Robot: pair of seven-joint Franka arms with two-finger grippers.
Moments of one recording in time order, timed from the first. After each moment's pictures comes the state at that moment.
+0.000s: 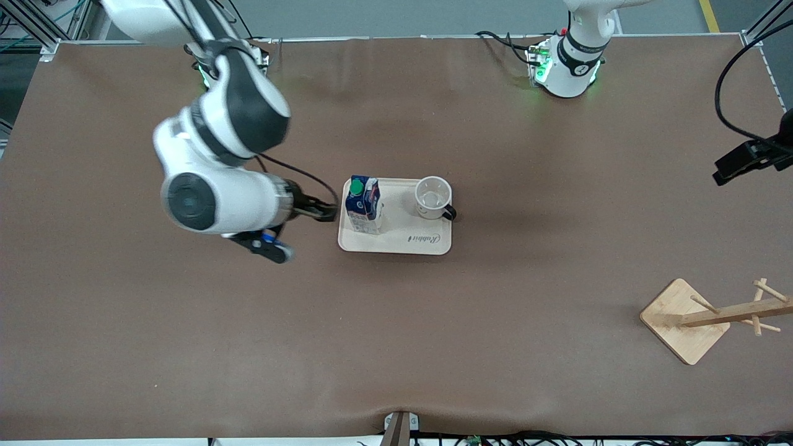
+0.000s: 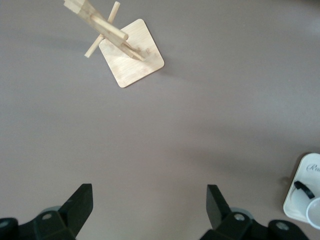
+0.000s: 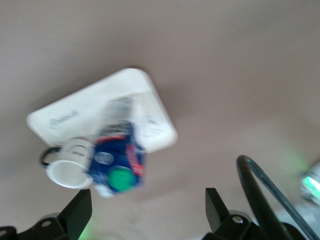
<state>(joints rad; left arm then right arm) 0.14 0.06 -0.13 -1.43 0.08 1.51 -0.19 0.42 0.52 -0.08 -1.18 0.37 1.34 0.85</state>
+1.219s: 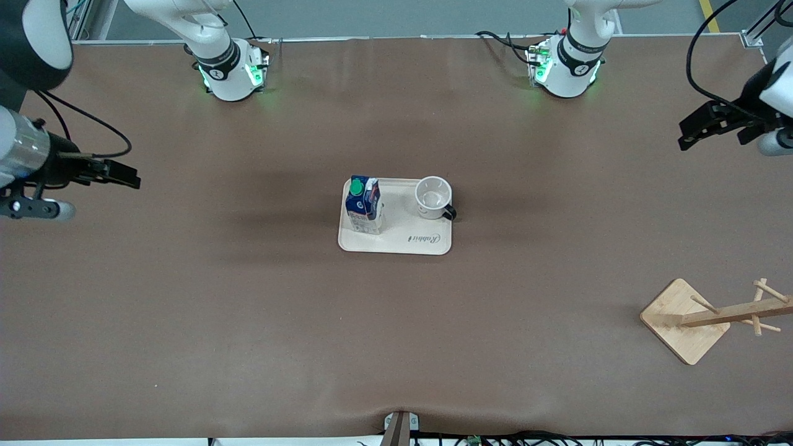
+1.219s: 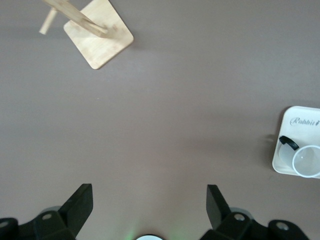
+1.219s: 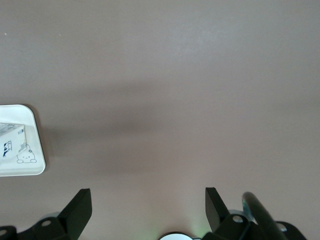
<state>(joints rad) 0.04 -0.05 -0.14 -1.55 0.04 1.47 -0.15 0.08 0.07 -0.09 -1.56 0.02 1.48 0.06</state>
